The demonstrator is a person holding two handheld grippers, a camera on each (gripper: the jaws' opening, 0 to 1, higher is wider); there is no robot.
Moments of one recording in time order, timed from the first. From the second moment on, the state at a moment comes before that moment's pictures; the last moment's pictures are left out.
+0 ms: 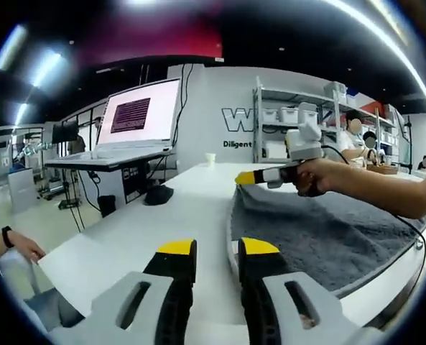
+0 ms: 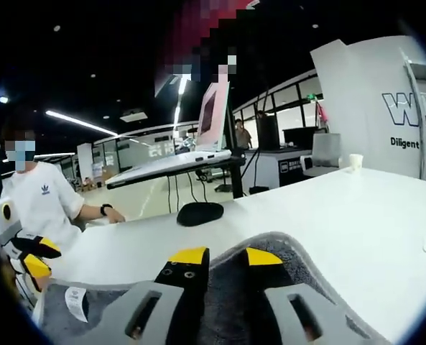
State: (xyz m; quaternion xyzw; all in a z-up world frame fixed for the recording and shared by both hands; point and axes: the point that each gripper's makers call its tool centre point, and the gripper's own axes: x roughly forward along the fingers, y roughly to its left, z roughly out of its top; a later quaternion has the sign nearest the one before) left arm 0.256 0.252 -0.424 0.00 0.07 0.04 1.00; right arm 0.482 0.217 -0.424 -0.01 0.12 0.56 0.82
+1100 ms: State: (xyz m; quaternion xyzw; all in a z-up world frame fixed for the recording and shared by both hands) left arm 0.277 0.226 -0.468 0.00 0.14 -0.03 0.99; right arm 0.518 0.213 -0.468 -0.03 0.16 0.52 0.84
